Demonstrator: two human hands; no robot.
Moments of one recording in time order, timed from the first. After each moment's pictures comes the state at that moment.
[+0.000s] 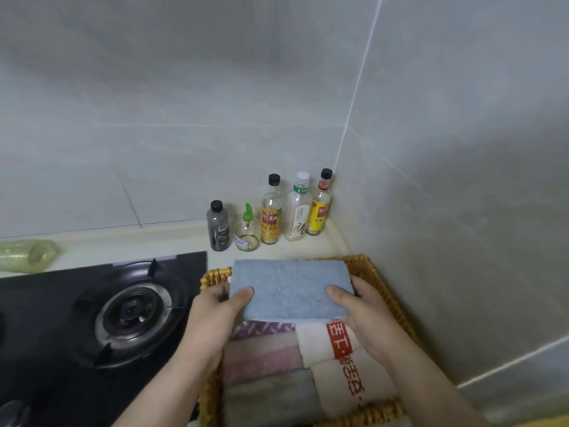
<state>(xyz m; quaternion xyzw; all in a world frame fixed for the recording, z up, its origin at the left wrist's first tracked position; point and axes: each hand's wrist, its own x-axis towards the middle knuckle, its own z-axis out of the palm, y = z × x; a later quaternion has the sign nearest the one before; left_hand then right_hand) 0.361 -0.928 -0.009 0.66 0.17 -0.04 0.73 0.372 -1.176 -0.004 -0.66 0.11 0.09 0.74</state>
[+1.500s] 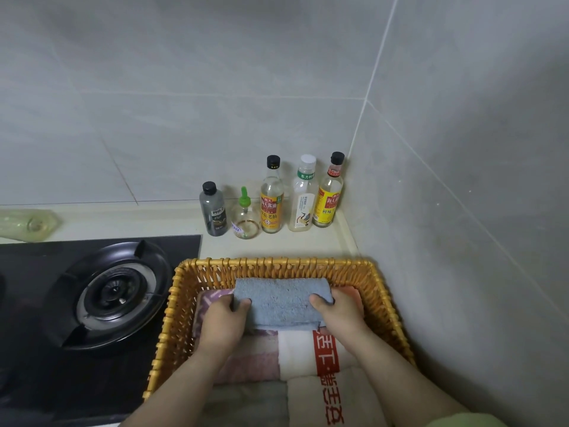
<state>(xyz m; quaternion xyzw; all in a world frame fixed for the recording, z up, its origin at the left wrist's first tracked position) 0.411 -0.993 -0.099 0.85 0.27 -0.04 0.45 0.452 -1.207 -0.098 -0.84 0.12 0.18 0.50</state>
